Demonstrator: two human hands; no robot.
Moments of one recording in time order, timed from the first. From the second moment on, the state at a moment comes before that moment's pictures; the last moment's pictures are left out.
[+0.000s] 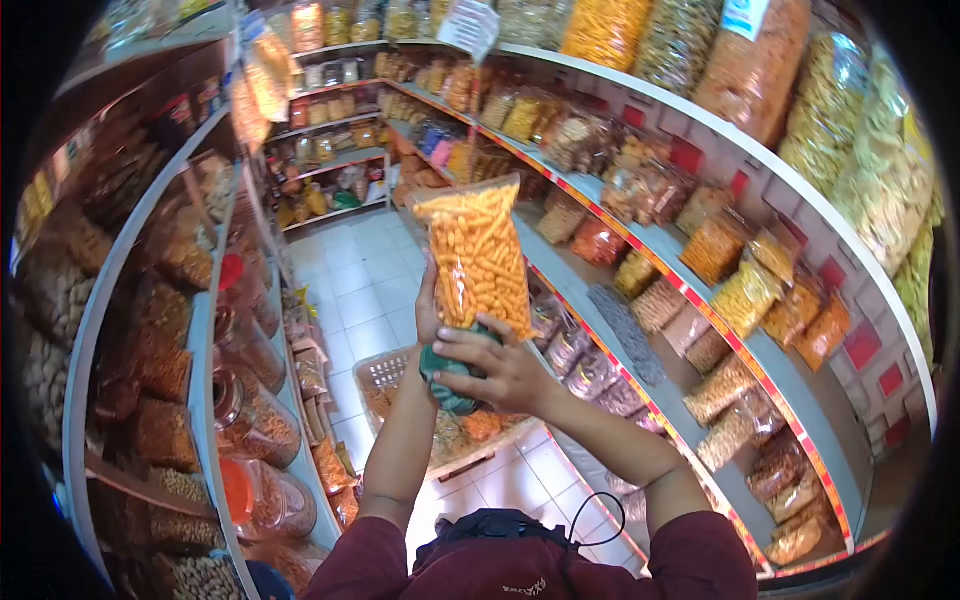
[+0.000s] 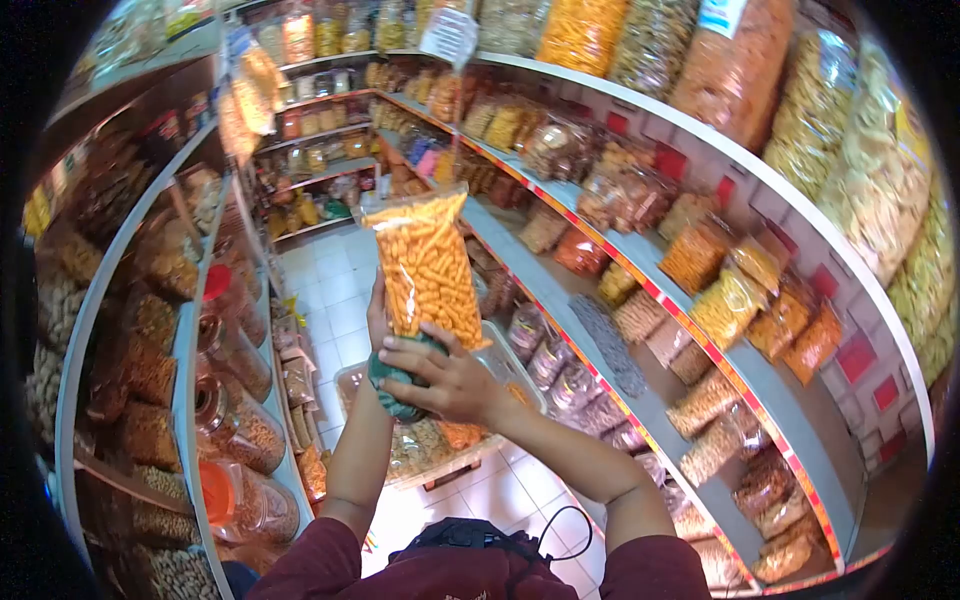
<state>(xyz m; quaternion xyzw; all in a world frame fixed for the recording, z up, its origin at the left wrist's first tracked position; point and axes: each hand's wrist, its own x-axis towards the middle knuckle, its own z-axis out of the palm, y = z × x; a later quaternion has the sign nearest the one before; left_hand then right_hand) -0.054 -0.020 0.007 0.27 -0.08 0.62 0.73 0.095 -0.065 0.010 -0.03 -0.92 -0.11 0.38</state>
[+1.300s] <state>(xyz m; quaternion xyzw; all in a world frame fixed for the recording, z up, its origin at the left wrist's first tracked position) 0.604 -0.051 0.074 0.56 0.03 0.42 0.71 0.748 -0.176 0.070 -0.38 -0.43 -0.02 0.82</state>
